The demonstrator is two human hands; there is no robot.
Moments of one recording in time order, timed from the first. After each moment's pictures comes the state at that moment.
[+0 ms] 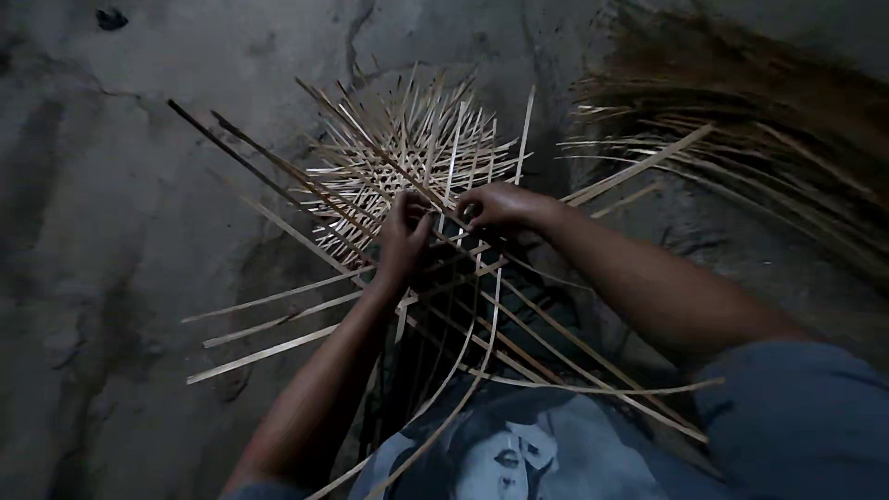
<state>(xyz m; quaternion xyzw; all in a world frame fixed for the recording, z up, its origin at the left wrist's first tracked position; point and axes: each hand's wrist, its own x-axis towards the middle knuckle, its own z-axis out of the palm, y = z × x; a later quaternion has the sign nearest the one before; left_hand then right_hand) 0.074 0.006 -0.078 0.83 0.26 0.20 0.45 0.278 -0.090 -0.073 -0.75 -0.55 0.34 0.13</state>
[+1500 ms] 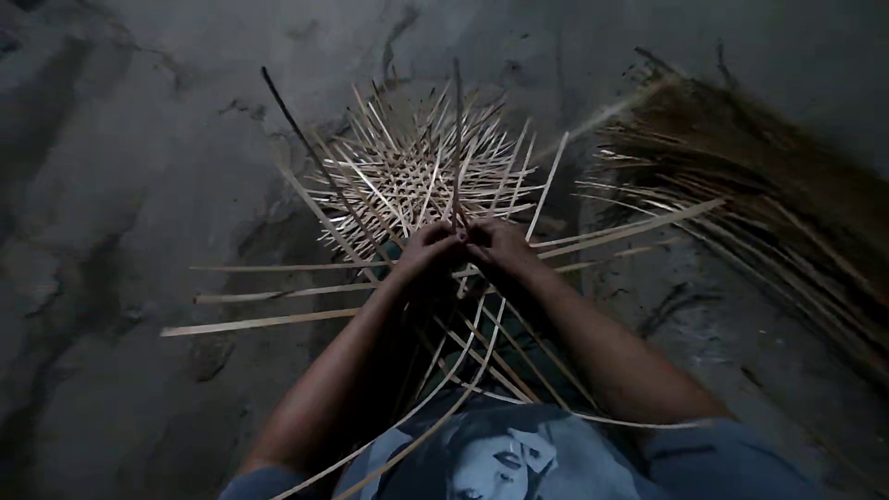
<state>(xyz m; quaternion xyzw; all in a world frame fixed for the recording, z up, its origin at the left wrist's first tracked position) 0.078 0.024 -0.105 0.68 0.26 0.10 0.68 0.239 -0.102 -0.107 -0.74 -0.49 0.29 0.35</state>
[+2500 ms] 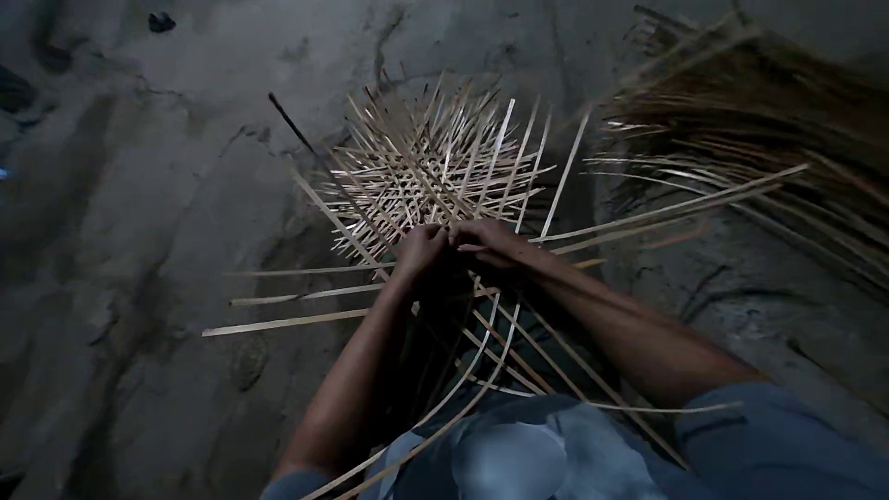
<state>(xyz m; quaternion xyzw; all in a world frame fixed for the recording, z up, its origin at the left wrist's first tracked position) 0.091 0.044 -0.103 0.79 0.37 0.02 0.48 0.241 -0.084 -0.116 -0.65 -0.62 0.30 0.32</state>
